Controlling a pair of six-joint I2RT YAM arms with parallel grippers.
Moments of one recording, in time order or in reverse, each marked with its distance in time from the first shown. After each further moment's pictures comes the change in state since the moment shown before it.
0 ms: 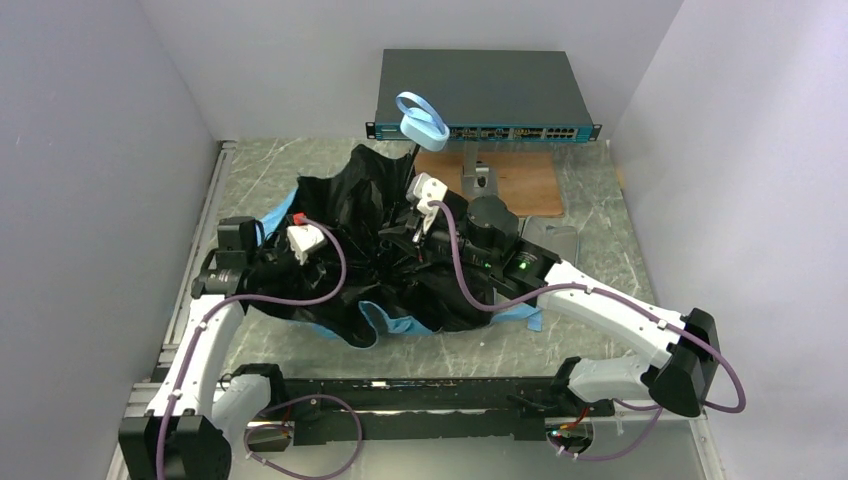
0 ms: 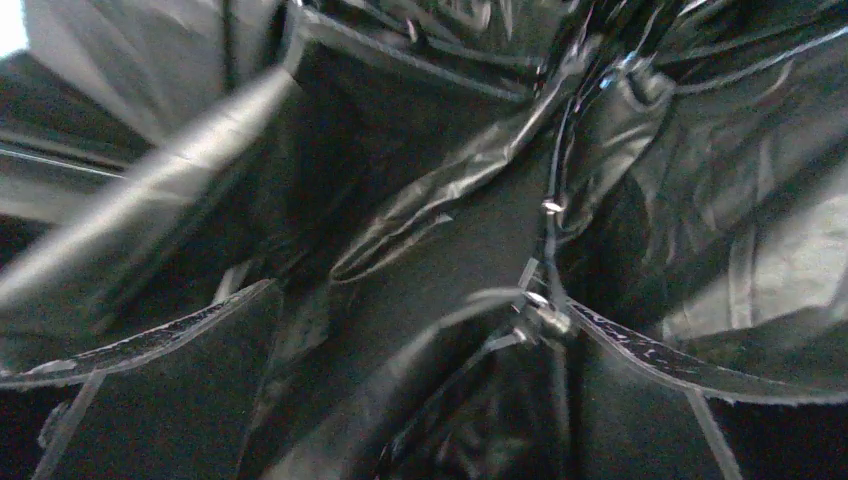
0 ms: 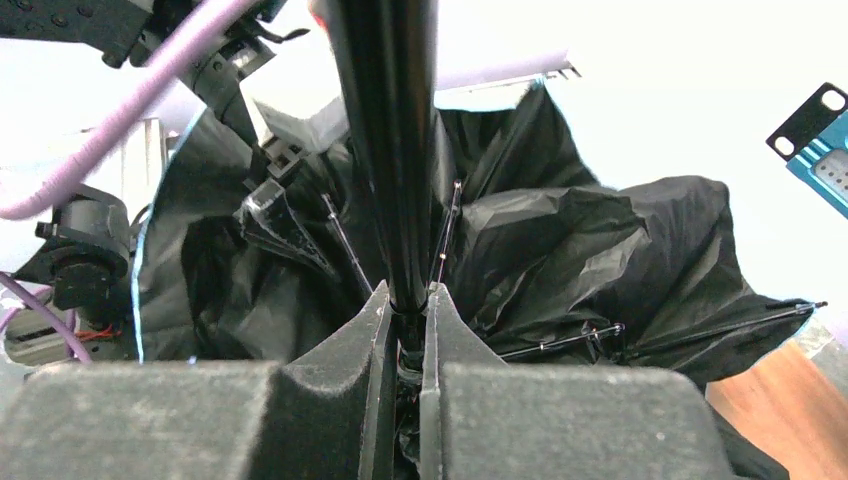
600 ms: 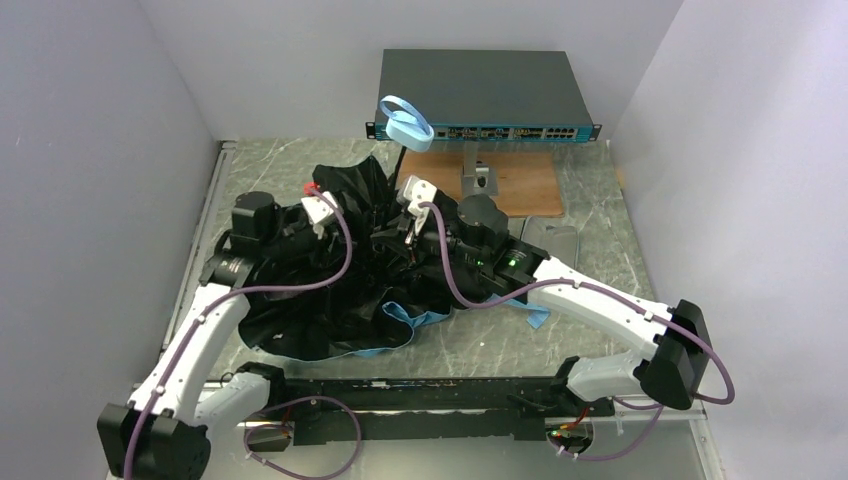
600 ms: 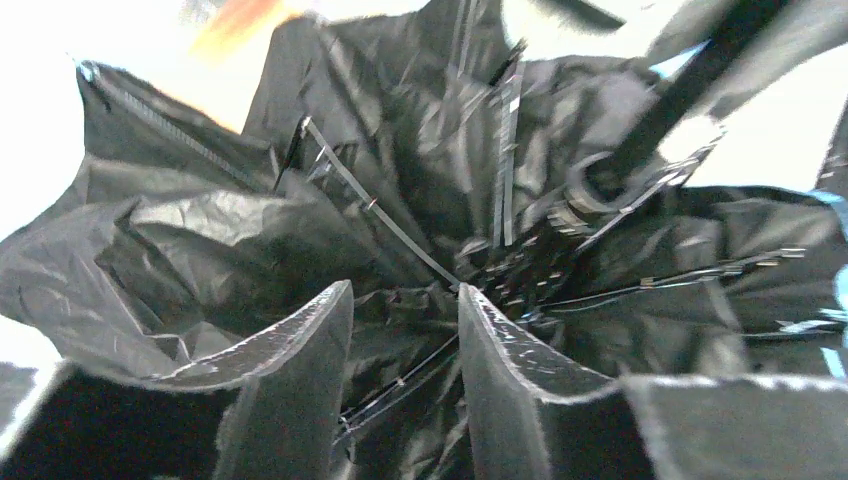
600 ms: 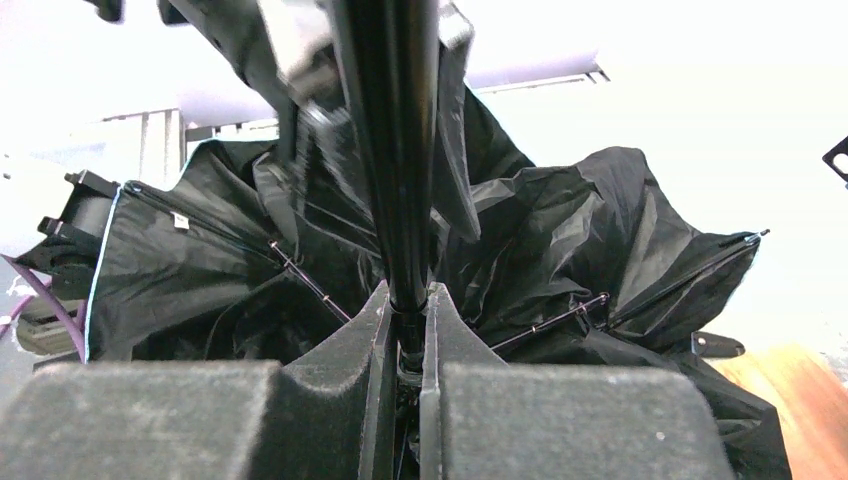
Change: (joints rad) left arm -0.200 0.014 0.153 0.210 0.046 -0.402; right arm 0.001 0.056 0.000 0.049 -0.057 -0.010
